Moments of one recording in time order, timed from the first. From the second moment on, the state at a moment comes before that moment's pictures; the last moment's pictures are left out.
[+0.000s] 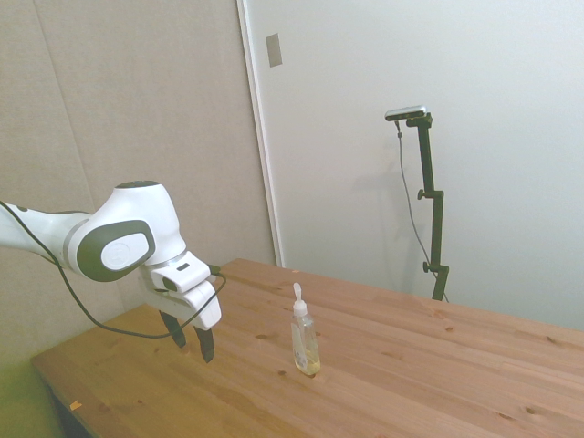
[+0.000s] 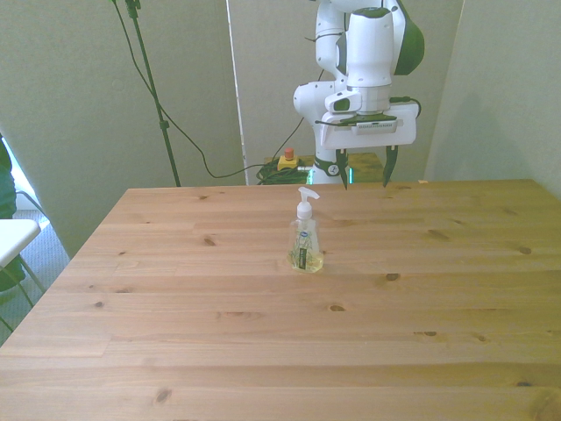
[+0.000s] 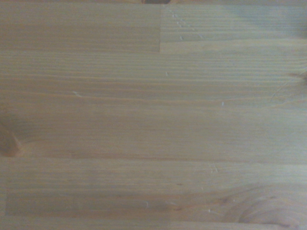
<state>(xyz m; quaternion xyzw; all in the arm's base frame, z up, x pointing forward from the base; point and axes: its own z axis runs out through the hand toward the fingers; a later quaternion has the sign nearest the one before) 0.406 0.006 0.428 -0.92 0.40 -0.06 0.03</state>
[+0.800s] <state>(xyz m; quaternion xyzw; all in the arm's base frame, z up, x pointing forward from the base) 0.463 -0.078 0.436 -0.88 0.46 -0.08 0.01</state>
